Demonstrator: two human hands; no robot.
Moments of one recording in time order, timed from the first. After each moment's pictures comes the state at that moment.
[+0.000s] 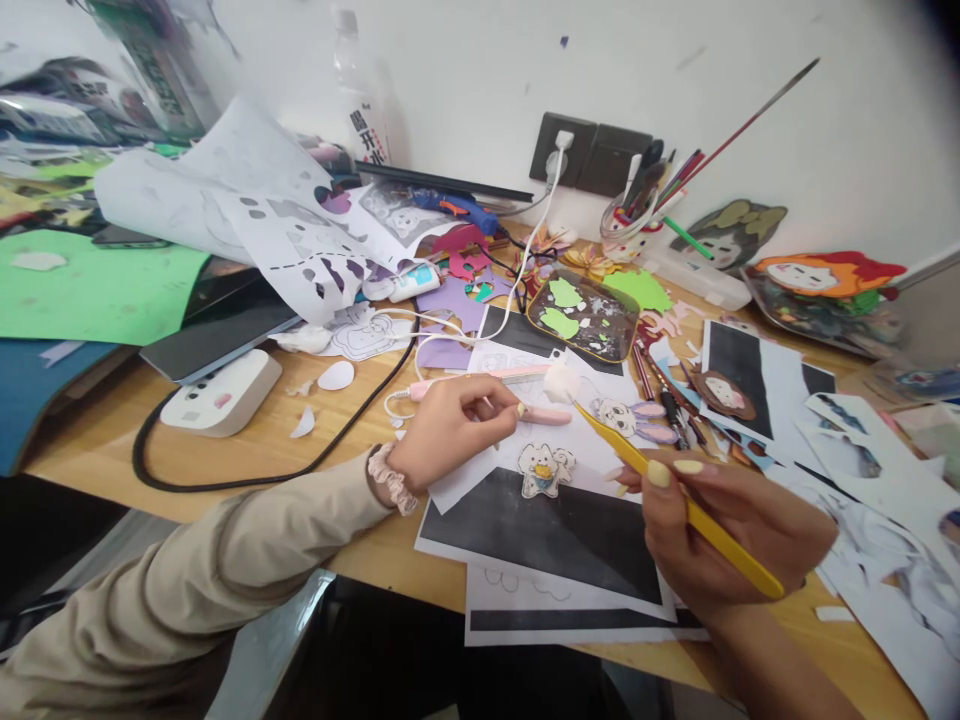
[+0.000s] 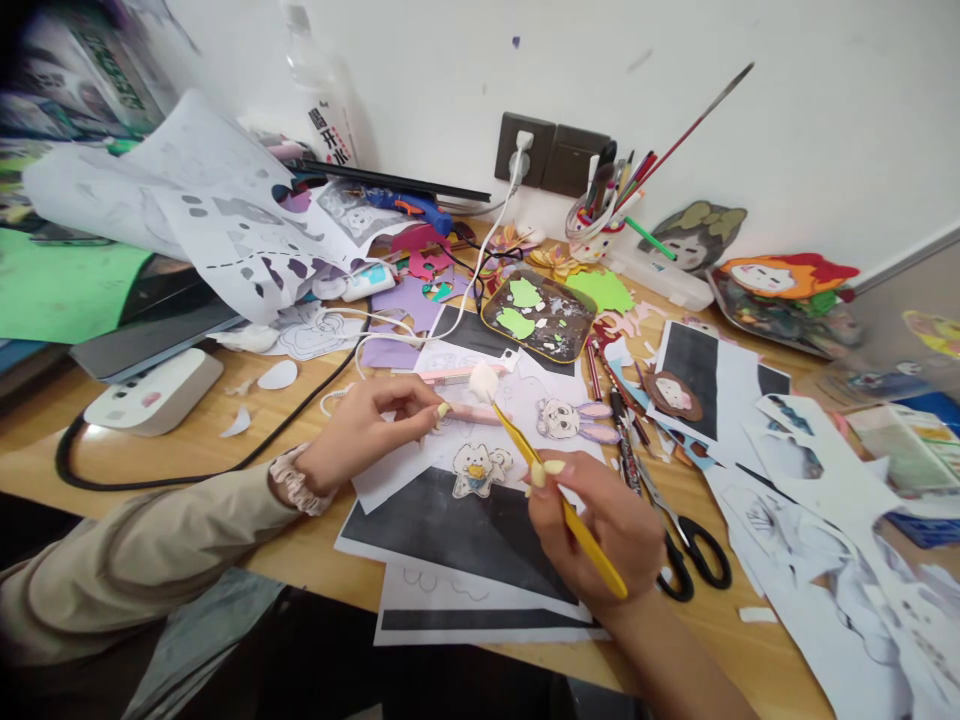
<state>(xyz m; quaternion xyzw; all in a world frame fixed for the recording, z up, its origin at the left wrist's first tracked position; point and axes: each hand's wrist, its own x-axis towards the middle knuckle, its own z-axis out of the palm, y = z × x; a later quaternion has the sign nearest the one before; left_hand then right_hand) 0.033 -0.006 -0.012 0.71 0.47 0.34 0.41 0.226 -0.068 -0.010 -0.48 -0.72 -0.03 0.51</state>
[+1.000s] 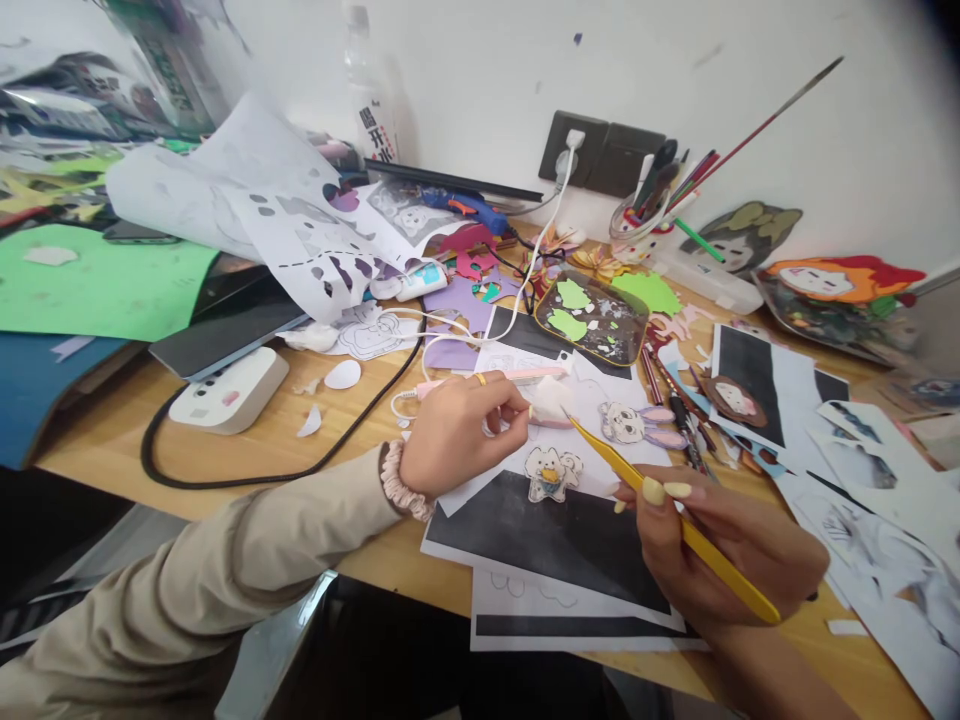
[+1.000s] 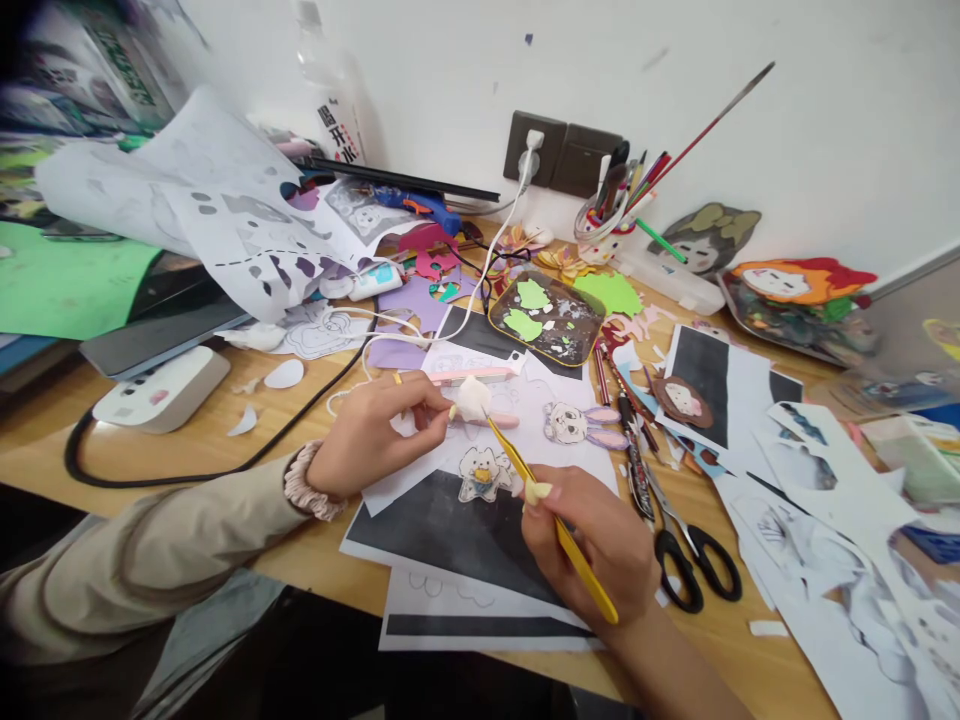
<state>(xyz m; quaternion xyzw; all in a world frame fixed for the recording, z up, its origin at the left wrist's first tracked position) 0.033 -0.010 -0.010 0.80 0.45 0.34 0.20 0.223 -0.070 -0.011 -0.44 -0.75 -0.01 0.49</state>
